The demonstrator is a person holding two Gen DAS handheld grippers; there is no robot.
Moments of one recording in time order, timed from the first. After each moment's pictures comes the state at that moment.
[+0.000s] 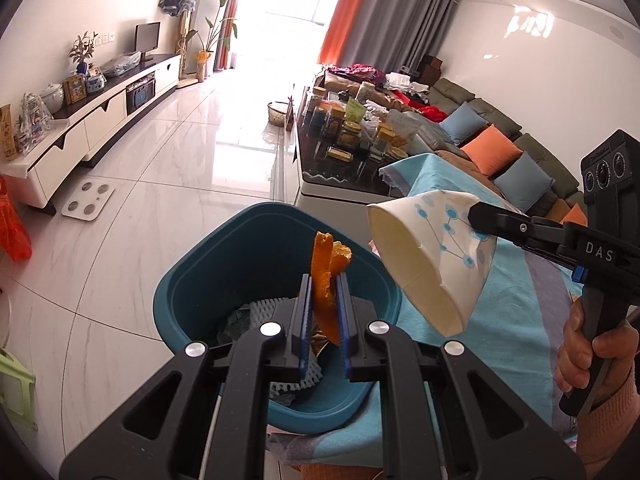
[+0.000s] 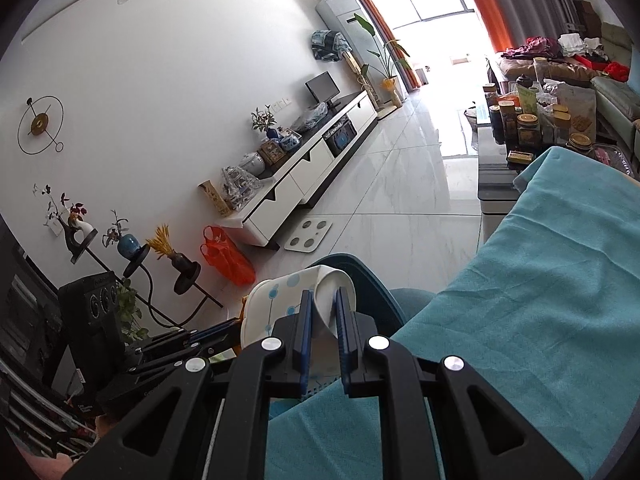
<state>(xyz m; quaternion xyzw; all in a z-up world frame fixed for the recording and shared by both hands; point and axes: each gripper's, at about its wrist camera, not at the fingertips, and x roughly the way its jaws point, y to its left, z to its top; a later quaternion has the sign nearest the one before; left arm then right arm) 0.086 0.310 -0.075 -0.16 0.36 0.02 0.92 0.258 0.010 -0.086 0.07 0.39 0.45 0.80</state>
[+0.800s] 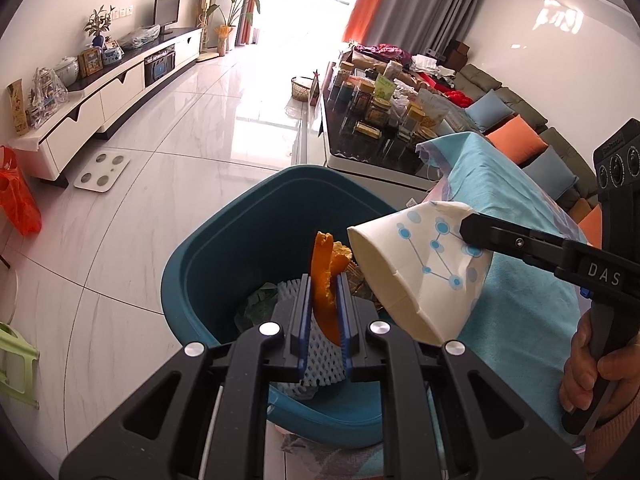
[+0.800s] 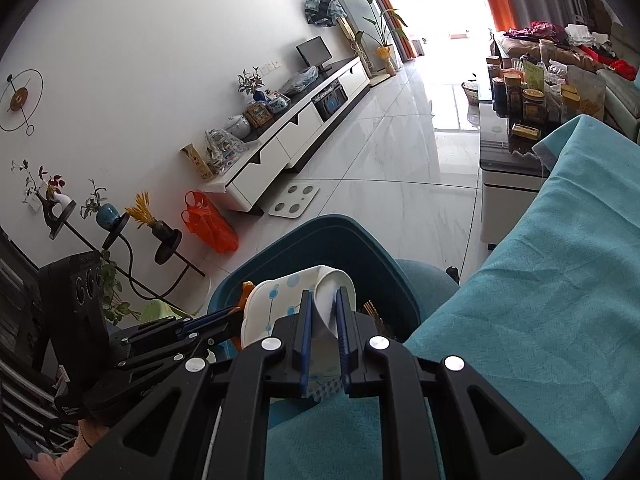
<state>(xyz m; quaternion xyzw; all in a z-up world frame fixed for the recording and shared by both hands) 0.123 0.316 -0.119 -0.18 0.40 0.06 0.90 0.264 0.061 -0.121 0.02 0.44 0.43 0.79</state>
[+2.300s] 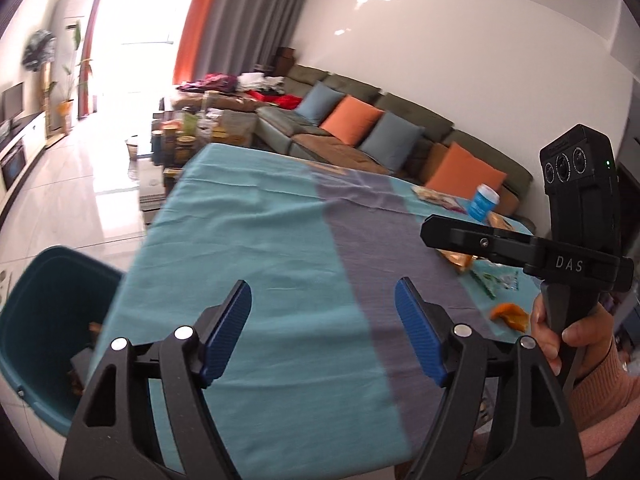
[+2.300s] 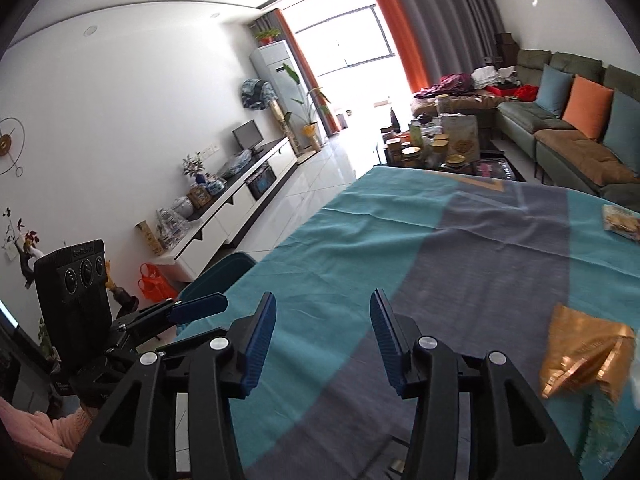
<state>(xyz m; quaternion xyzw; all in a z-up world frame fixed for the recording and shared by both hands) 0.115 0.073 -0.061 -0.08 0.31 -0.23 0.92 0.177 -0.198 -0.066 0.08 0.33 0.30 0.89</state>
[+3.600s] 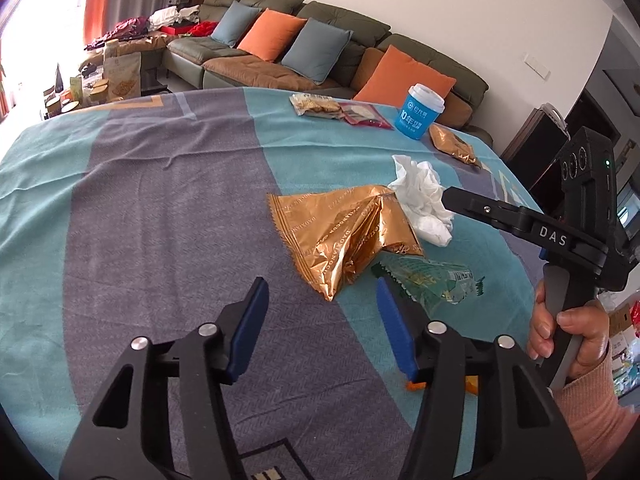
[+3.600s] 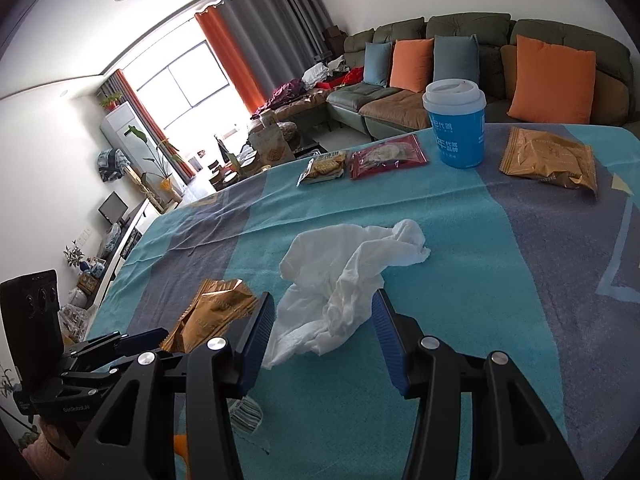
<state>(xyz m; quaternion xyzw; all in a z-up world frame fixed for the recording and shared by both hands) 0.200 -0.159 -0.105 0.00 0.44 -0.34 0.83 0.179 -0.449 -0.123 0.19 0.35 0.05 0.91</state>
